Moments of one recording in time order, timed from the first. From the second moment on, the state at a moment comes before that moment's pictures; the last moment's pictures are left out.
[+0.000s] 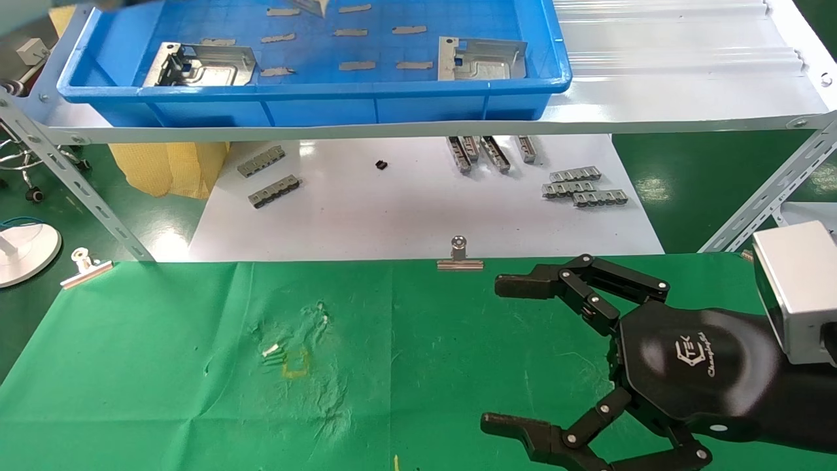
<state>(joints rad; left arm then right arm) -2.09 1.25 0.50 -0.05 1.31 0.82 0.03 1.09 -0.58 -0.36 1.26 -0.67 -1.46 0.14</state>
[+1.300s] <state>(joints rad) -2.06 0.96 0.46 -0.05 1.24 1.55 0.36 1.09 -0.58 -0.36 1.26 -0.67 -1.46 0.14</state>
